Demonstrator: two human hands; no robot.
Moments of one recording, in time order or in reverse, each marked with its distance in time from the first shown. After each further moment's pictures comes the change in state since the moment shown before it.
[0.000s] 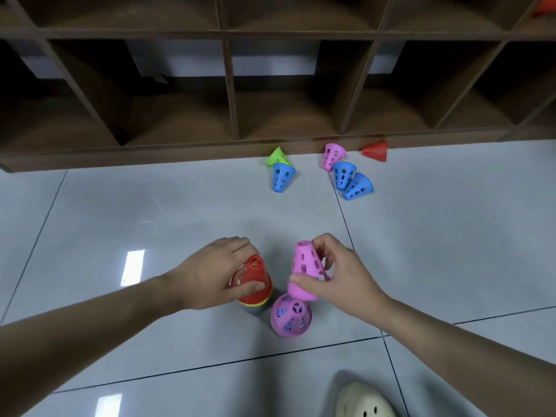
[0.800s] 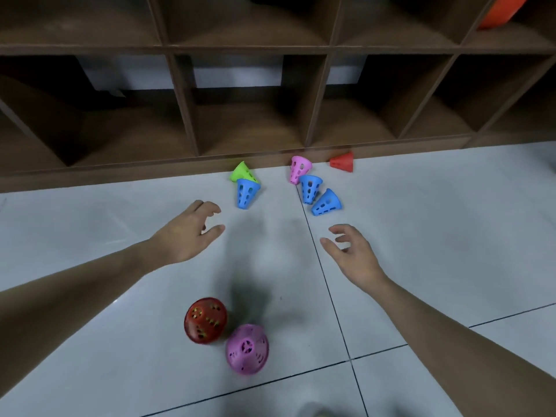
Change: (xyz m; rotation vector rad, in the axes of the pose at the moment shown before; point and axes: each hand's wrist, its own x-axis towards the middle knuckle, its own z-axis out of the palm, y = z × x) left_hand 0.111 -0.063 0.001 -0.173 0.012 -0.486; right_hand 0.058 0.111 -0.086 0.029 0.296 0.322
